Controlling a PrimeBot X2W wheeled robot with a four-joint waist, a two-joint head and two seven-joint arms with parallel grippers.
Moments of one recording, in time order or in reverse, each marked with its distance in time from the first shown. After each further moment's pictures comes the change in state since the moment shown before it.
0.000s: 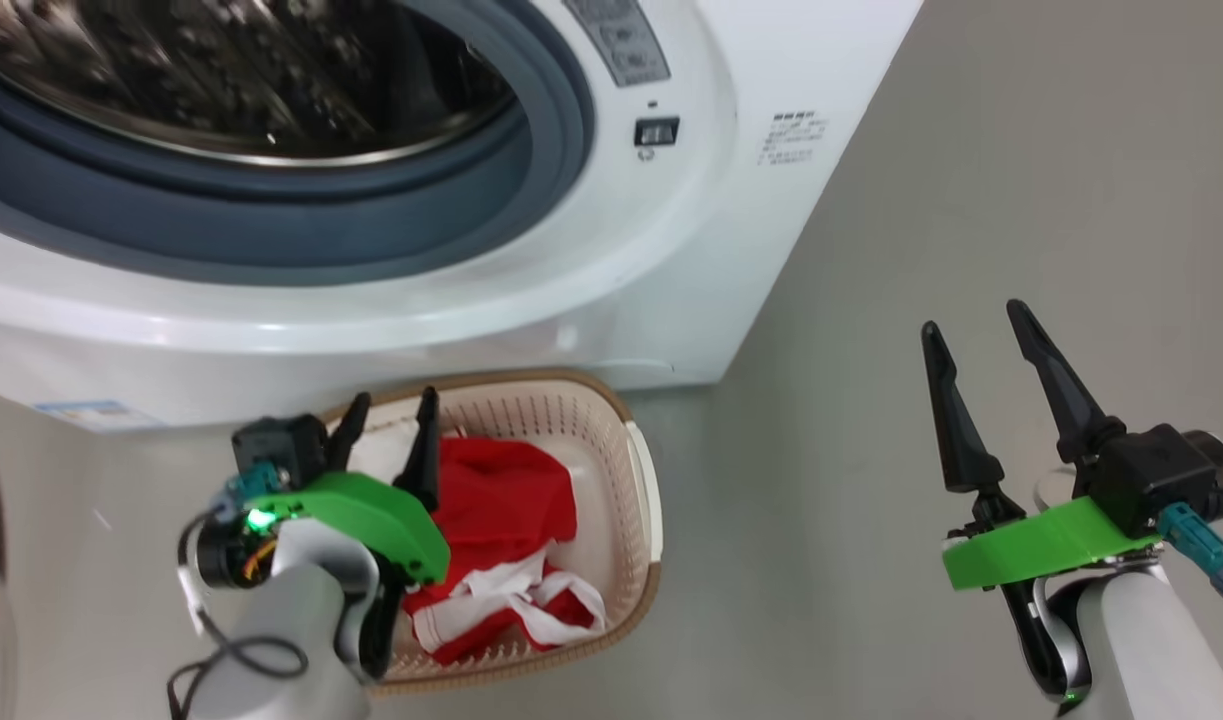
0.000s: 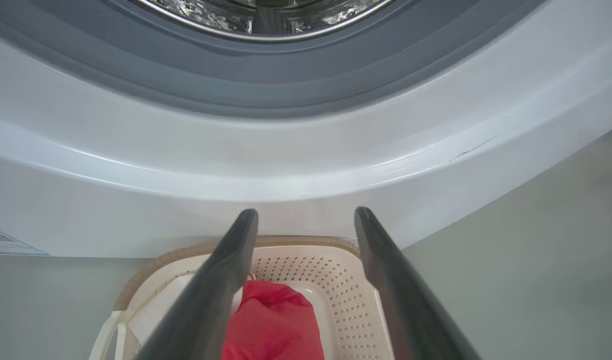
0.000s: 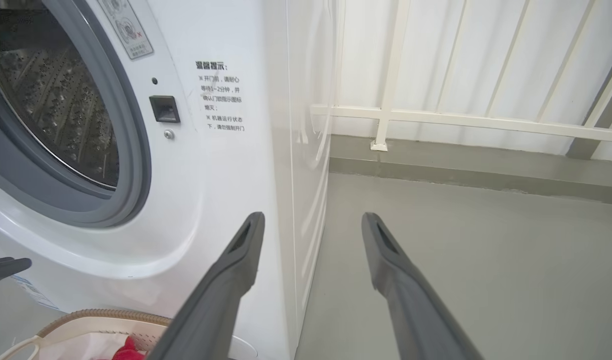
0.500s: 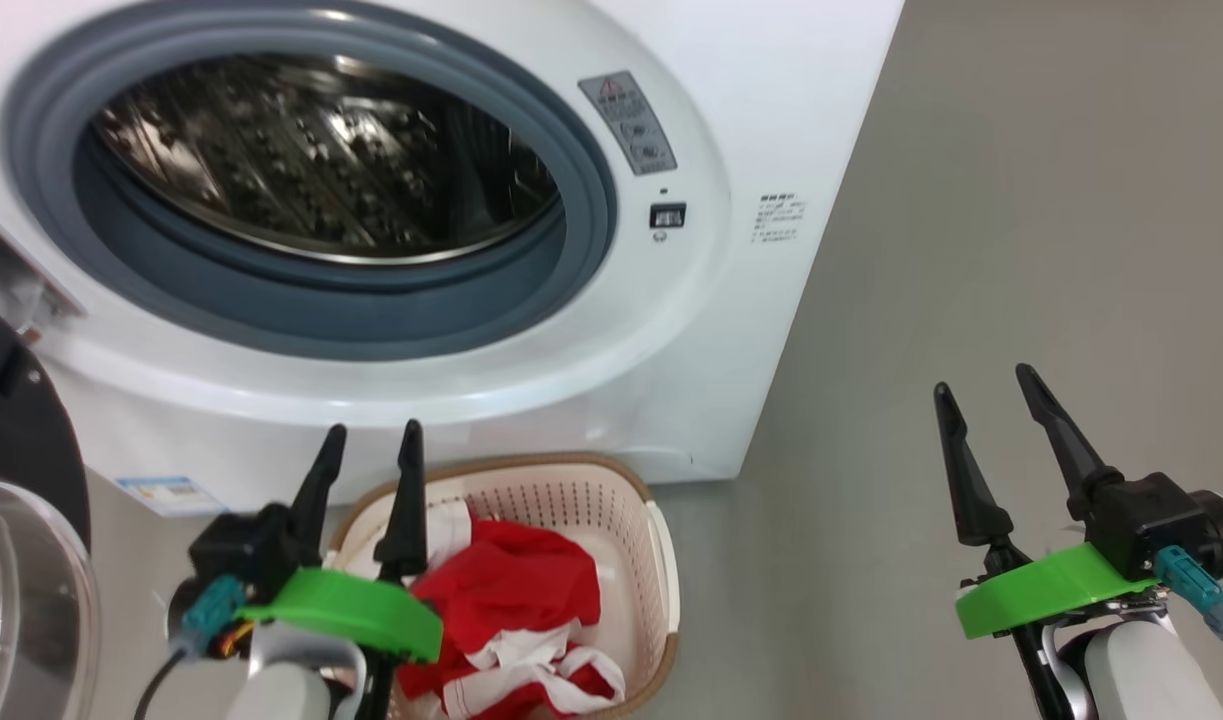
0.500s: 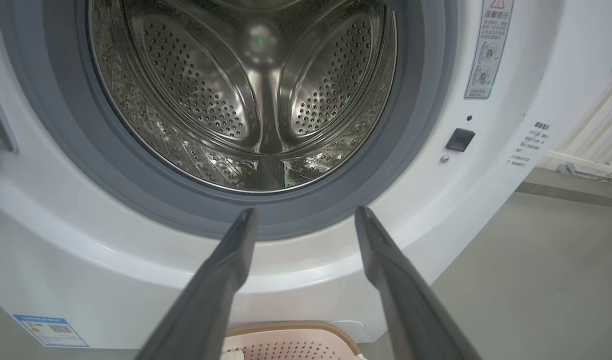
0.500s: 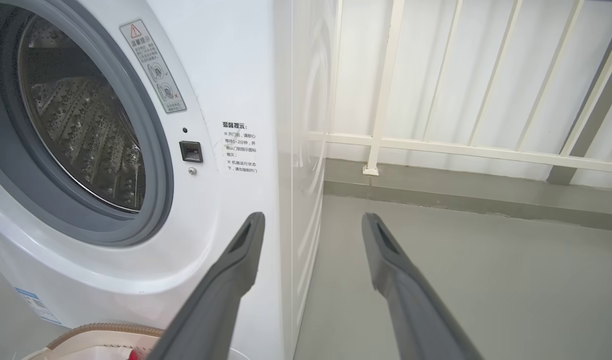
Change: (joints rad) left arm 0.300 0.004 0.112 -0.477 0.131 0.044 0.000; right arm 0.071 0.000 -0.025 0.035 -0.022 0.000 0.000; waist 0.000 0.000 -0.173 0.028
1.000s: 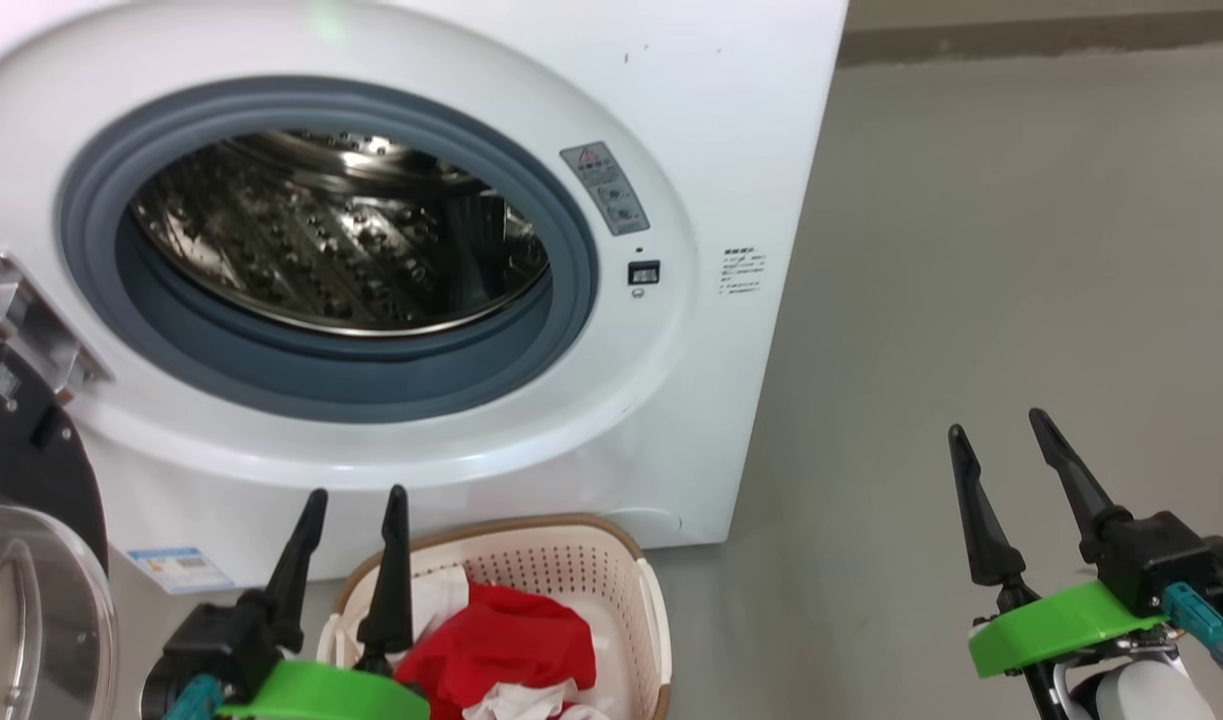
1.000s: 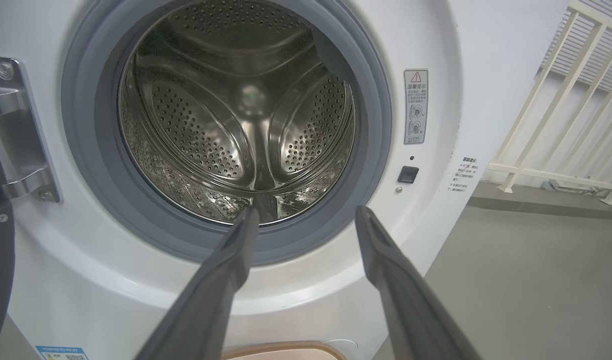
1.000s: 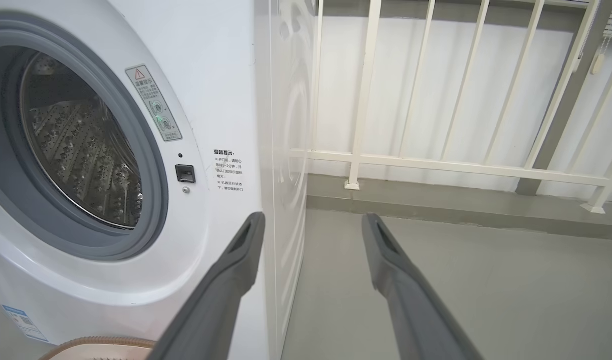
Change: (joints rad) left arm 0.204 0.015 0.038 -0.225 0.051 0.010 0.000; right arm 0.062 0.002 -0.029 0.004 -0.007 0.000 0.000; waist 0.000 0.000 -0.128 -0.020
